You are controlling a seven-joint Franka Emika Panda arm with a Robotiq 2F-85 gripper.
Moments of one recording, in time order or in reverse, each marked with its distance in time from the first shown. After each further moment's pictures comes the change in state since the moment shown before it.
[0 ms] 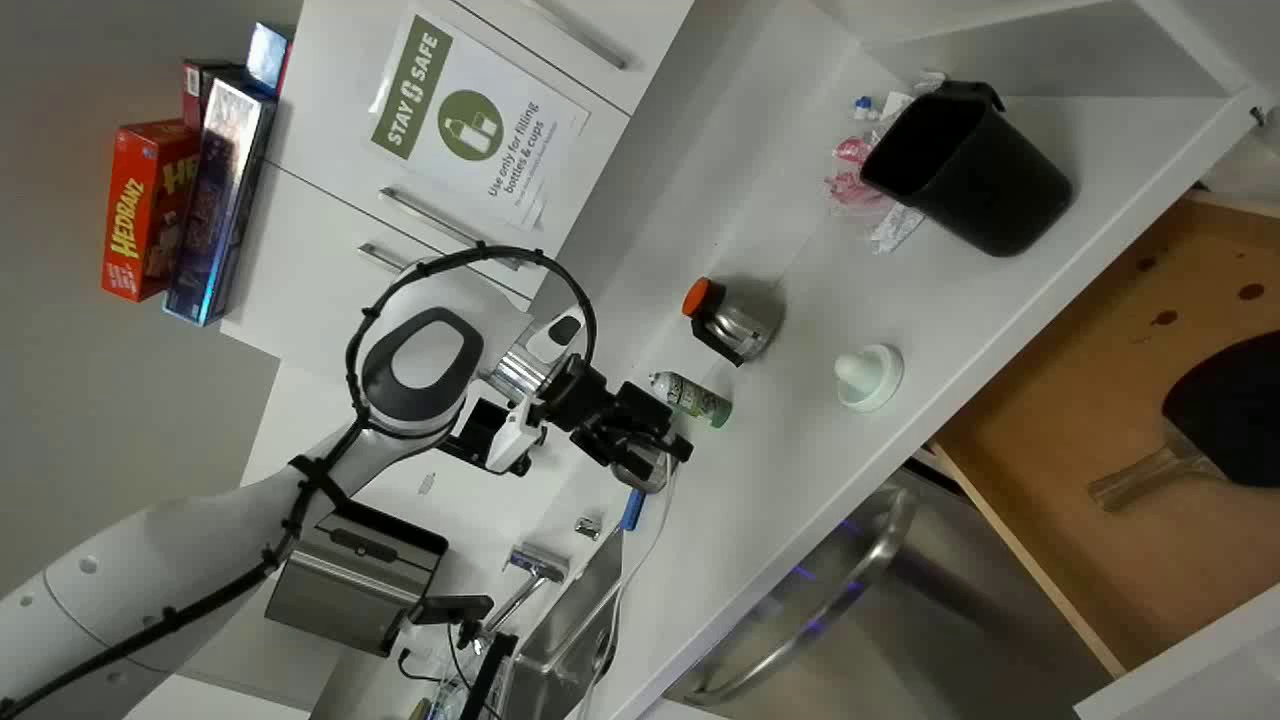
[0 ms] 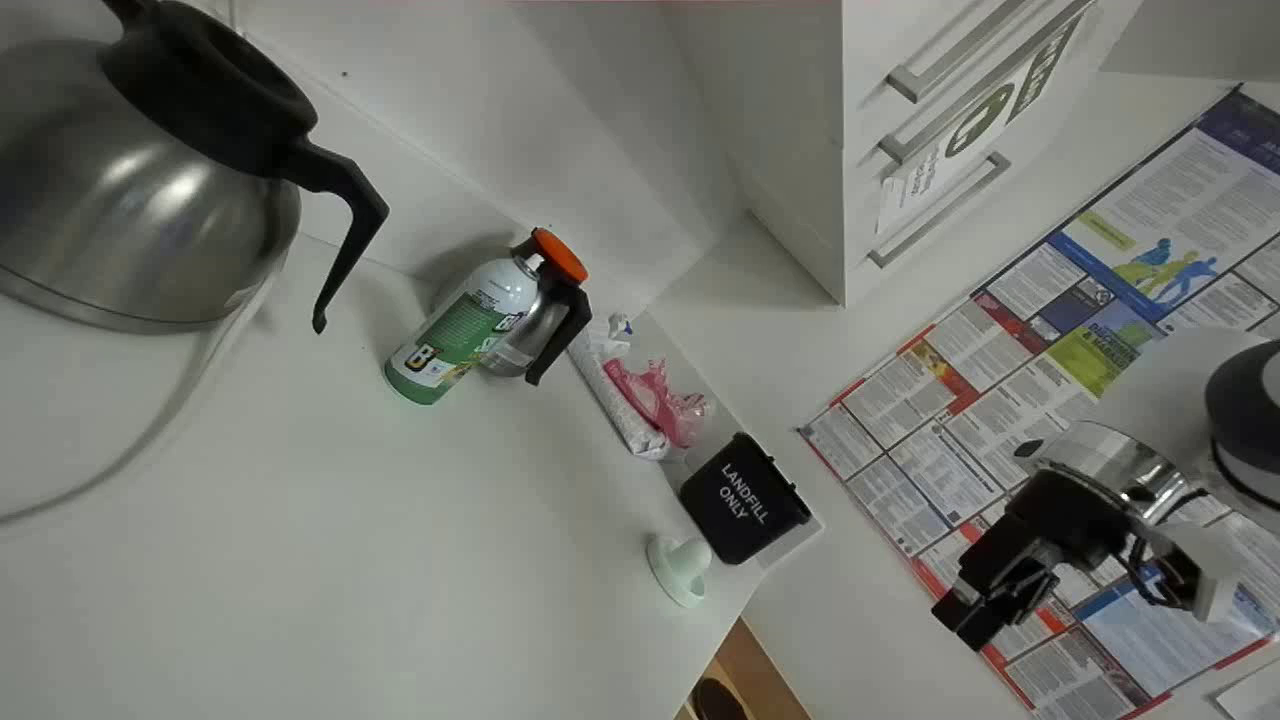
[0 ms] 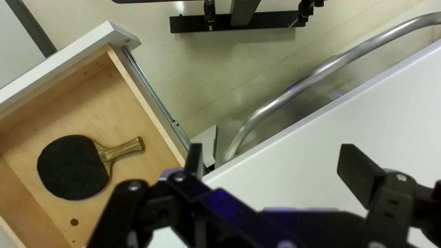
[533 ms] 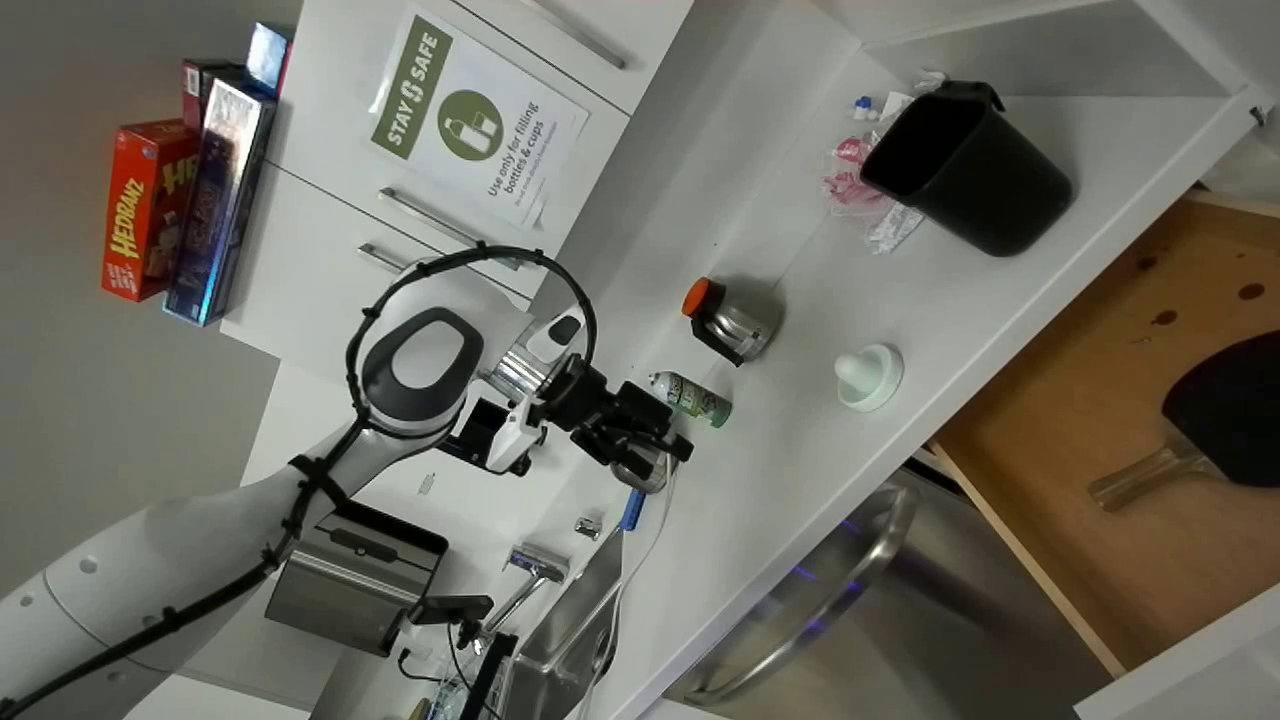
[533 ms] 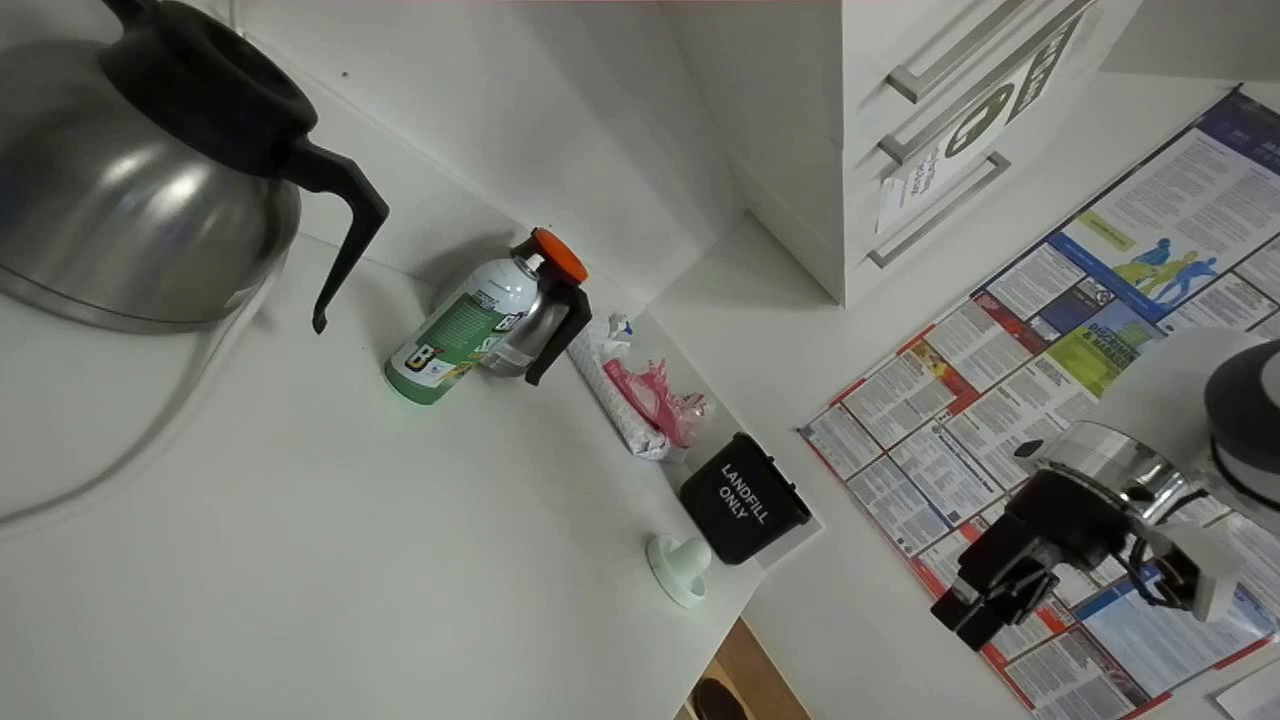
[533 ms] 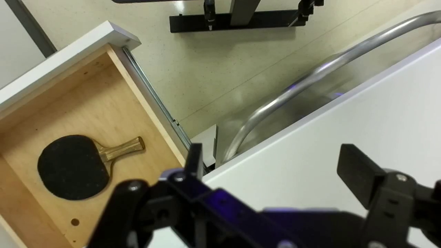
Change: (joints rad) arm -0.001 0.001 0.000 0.000 0.001 0.003 0.003
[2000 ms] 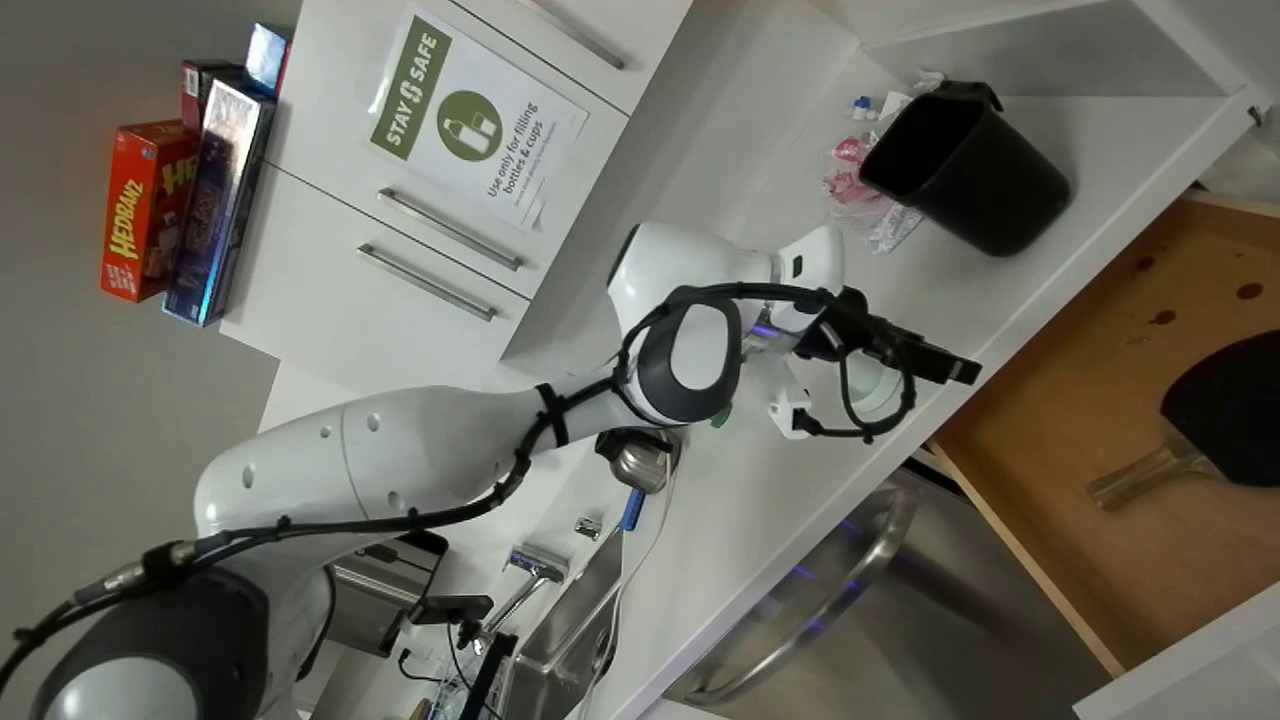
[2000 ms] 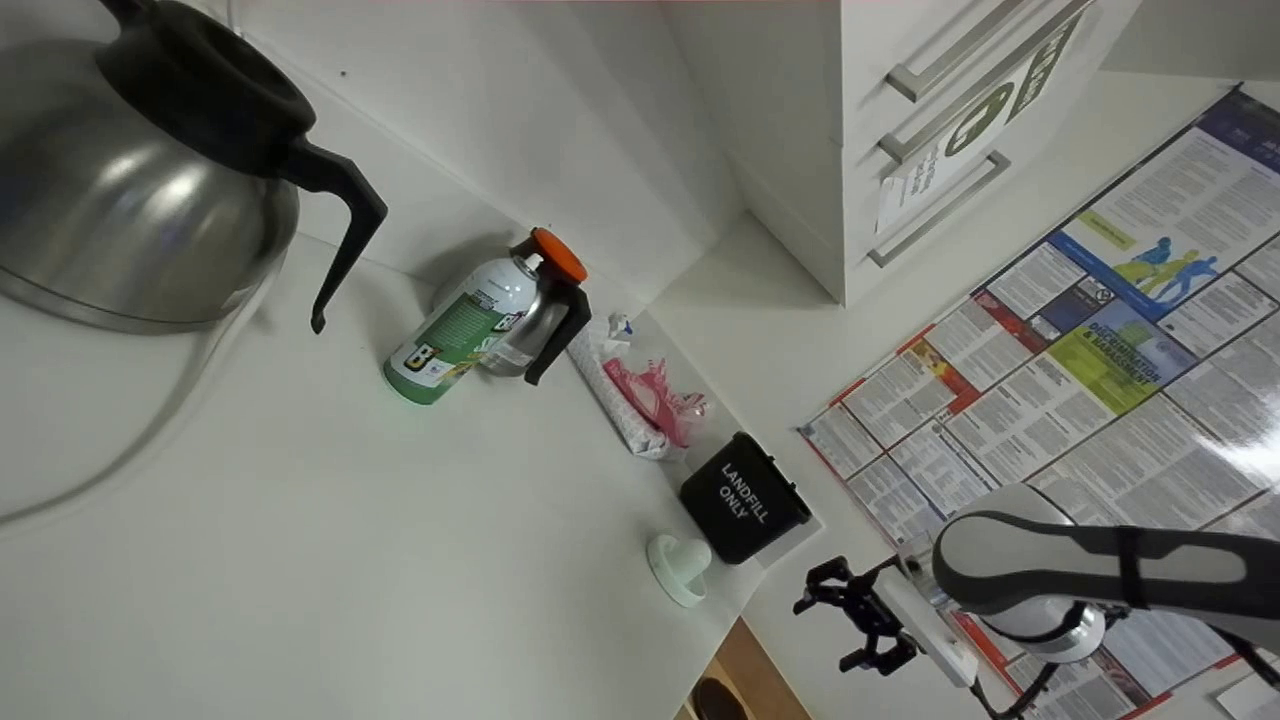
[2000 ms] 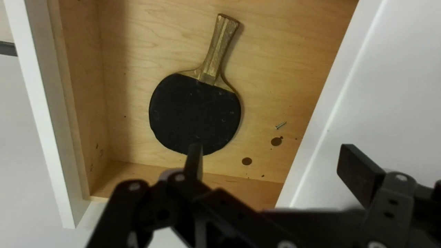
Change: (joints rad) arm -0.195 0.516 -0.148 0.038 -0.062 0.843 0.591
